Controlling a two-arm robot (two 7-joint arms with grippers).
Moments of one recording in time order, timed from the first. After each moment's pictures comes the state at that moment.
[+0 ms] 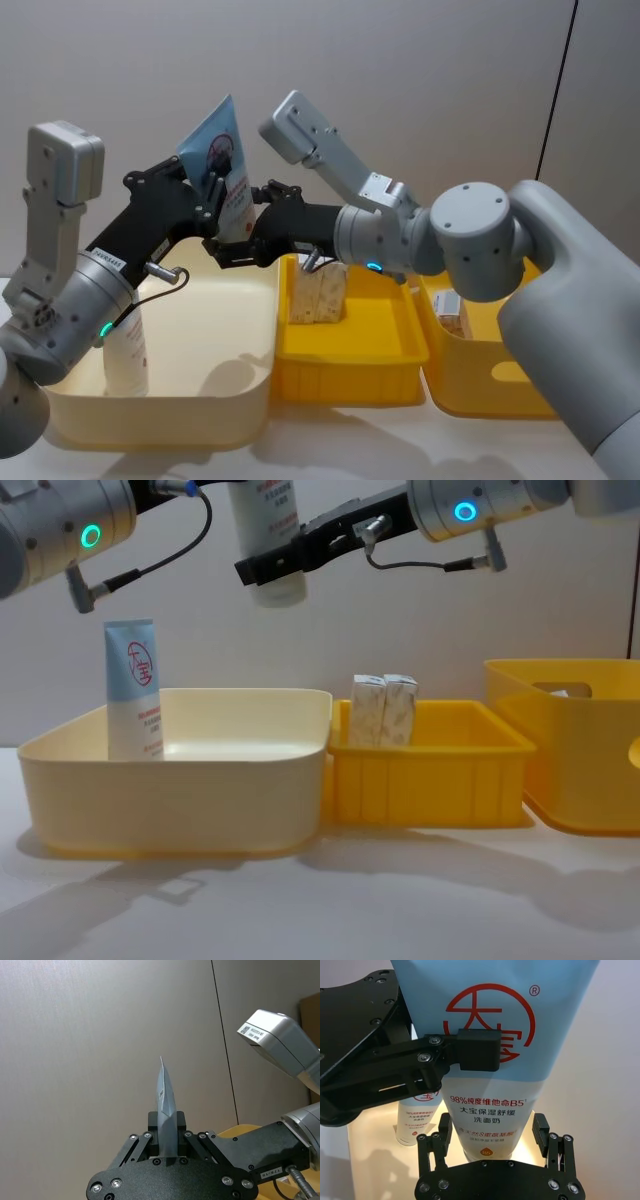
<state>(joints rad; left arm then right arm) -0.52 0.22 0.28 -1.48 -0.30 -0.11 -0.33 1.00 0.13 -0.62 -1.01 0.11 0.25 0.65</state>
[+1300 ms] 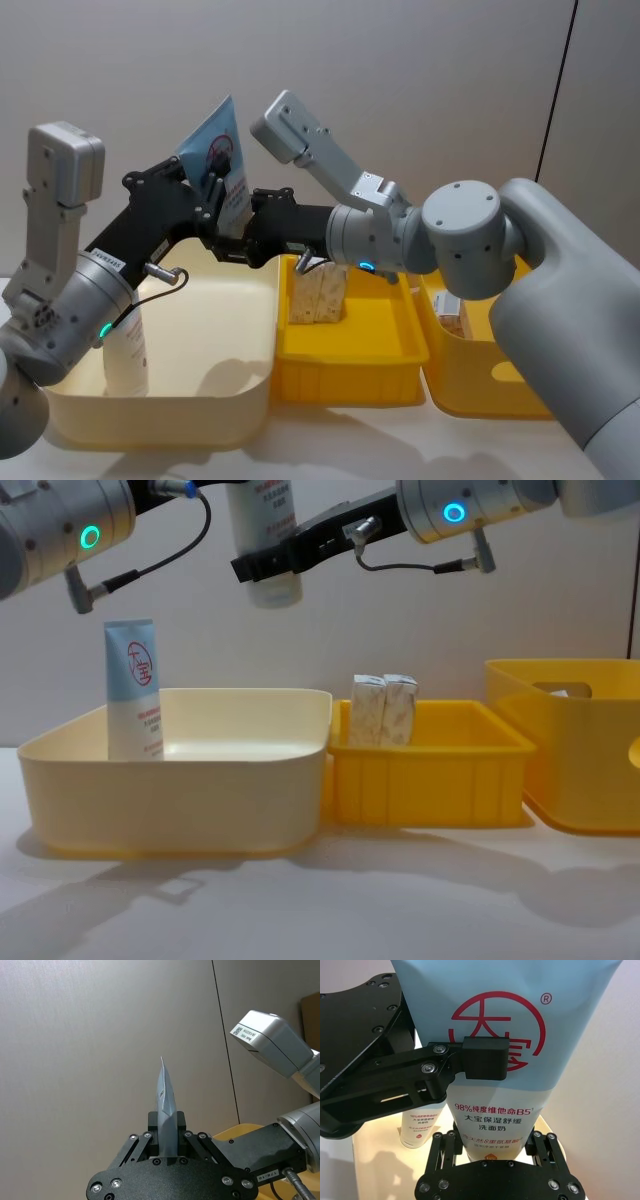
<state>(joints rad) -0.52 0.22 0.28 -1.48 -0.30 -0.11 -0.33 1.02 0.12 -0.63 -0.98 0.12 0.24 0.66</state>
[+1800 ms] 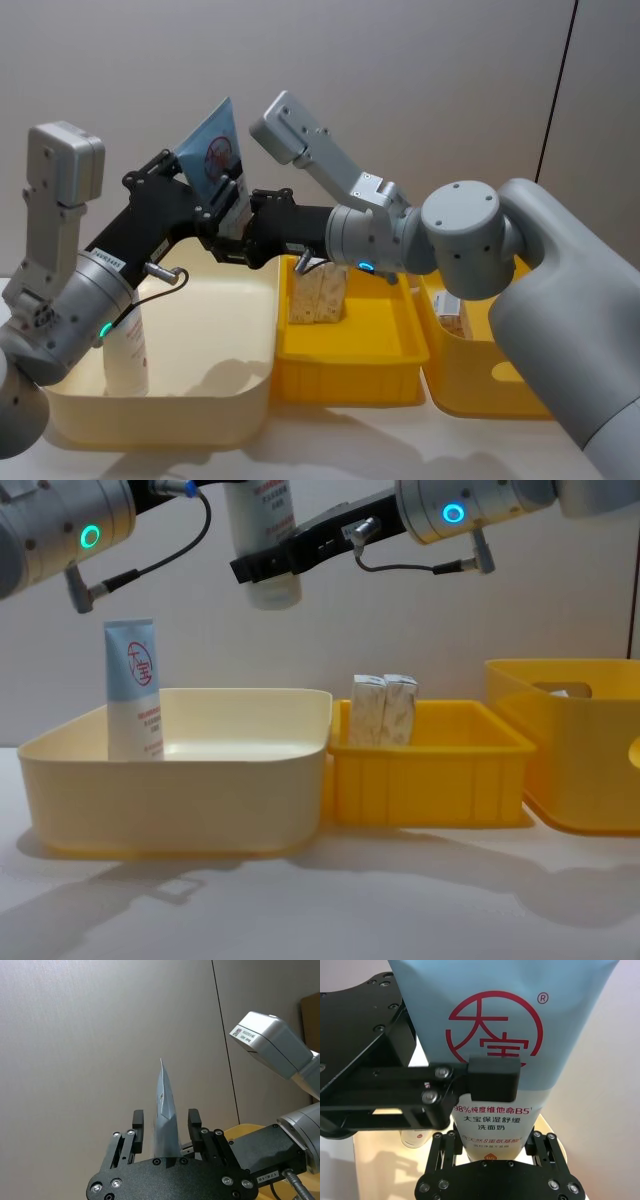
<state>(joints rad) -0.52 0.22 0.28 -1.48 -0.30 -0.11 -0.33 1.02 0.12 -0.63 -0.98 0.12 0.24 0.66</state>
